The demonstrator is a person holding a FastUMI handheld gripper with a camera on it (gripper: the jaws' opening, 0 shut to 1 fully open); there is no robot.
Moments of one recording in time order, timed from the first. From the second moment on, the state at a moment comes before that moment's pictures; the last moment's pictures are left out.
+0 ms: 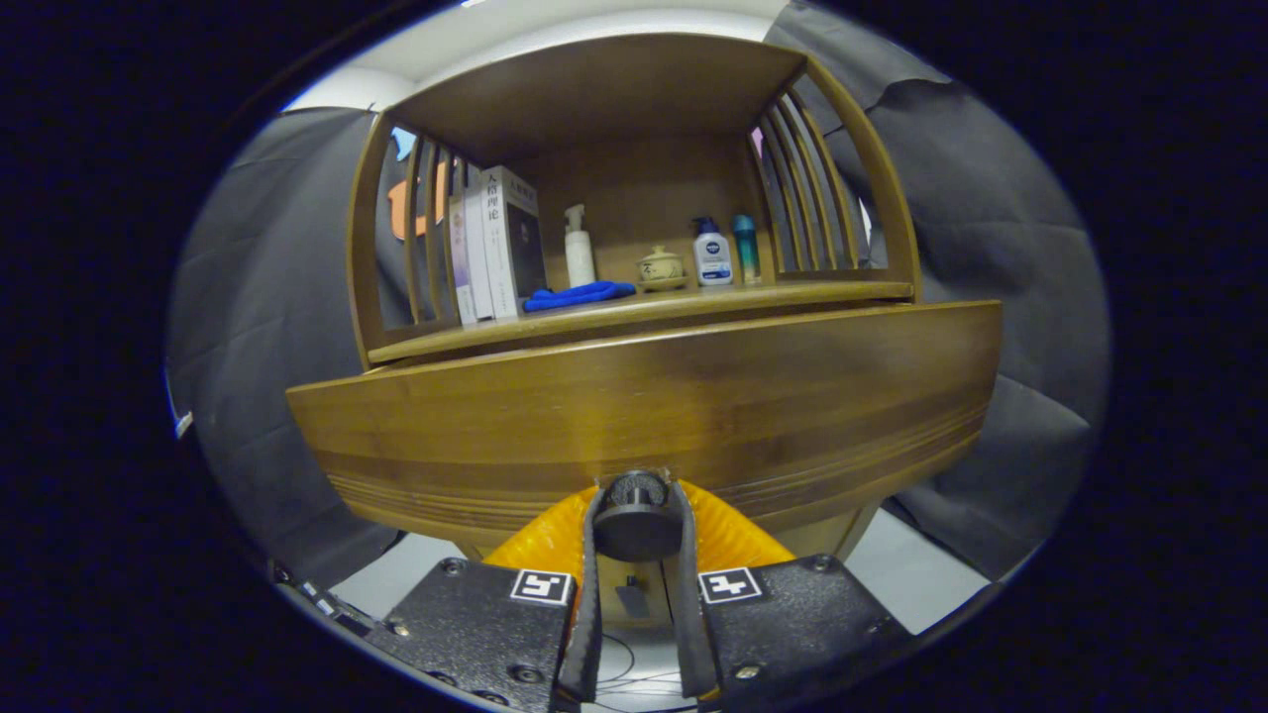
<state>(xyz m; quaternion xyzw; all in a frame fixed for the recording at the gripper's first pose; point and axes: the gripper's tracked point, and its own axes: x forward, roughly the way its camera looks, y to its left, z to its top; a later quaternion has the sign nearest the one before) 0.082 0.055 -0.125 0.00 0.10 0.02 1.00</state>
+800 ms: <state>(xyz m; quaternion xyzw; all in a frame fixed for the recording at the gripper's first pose) 0.010 0.050 -0.142 0.01 0.12 0.03 0.99</state>
